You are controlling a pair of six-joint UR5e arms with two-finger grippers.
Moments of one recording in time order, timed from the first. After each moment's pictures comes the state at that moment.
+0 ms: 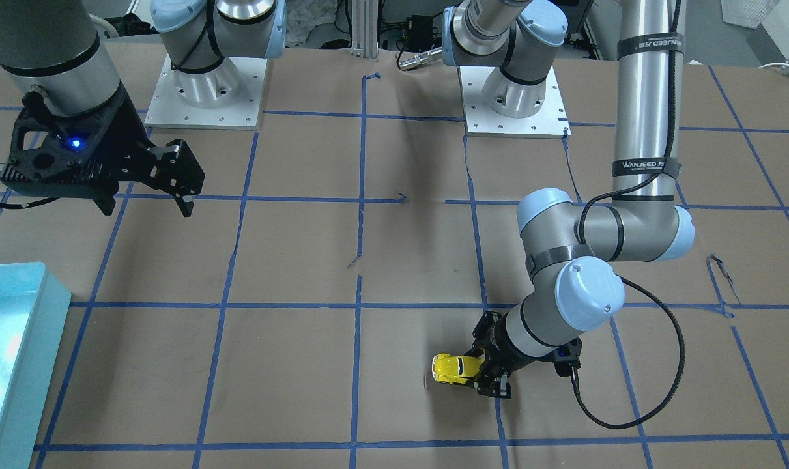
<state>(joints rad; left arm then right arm) -1.54 -2.18 -1.60 -0.88 1.32 -1.50 1.56 -1.47 1.47 -1.67 -1.57 0.00</state>
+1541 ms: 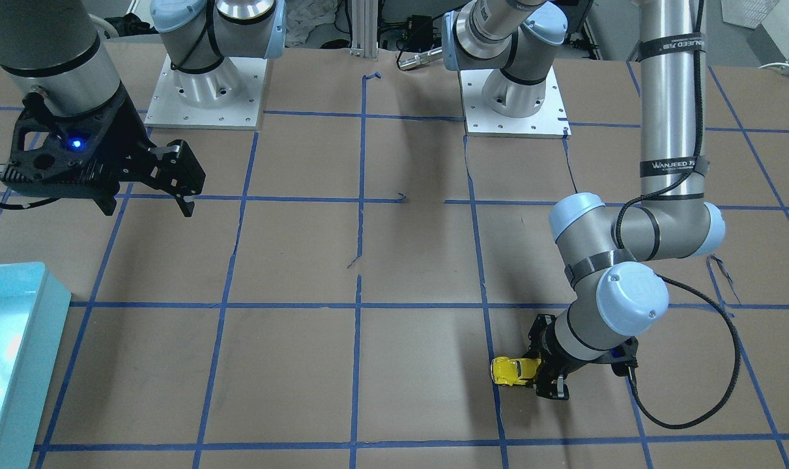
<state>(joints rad) -1.44 -2.18 -1.61 -0.89 1.49 -1.41 1.56 -1.47 1.47 -1.67 -1.57 0.00</state>
